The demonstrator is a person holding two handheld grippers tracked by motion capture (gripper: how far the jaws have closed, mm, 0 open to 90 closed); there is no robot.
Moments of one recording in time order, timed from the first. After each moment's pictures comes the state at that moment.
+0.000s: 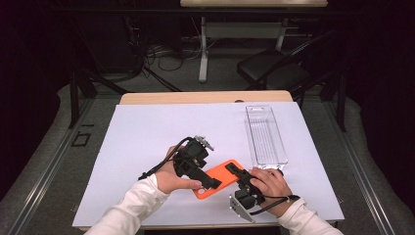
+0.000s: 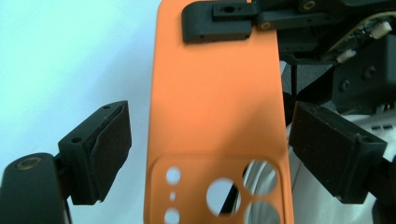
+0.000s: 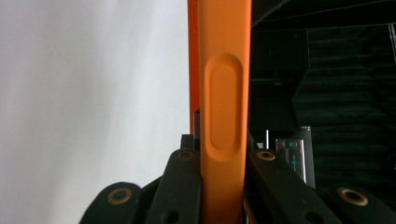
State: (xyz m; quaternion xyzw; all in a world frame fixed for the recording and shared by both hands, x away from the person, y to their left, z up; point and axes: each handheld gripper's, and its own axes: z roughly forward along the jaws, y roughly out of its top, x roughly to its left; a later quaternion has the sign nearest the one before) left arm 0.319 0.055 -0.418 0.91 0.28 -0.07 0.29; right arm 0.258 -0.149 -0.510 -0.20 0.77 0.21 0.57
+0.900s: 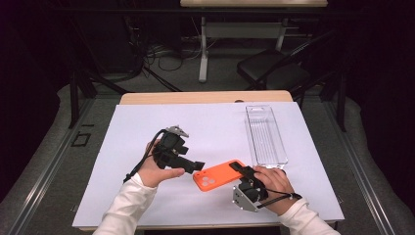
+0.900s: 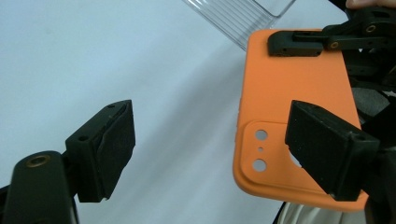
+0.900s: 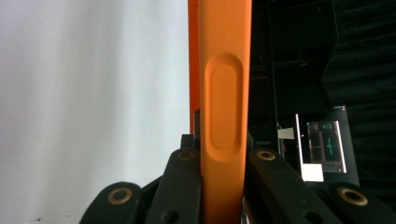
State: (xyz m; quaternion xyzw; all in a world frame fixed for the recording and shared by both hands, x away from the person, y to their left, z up) left arm 0.339 0.106 -0.422 0.87 0.35 0.00 0.36; right arm 0.268 -0.157 -0.509 -0.14 0.81 0.24 0.52
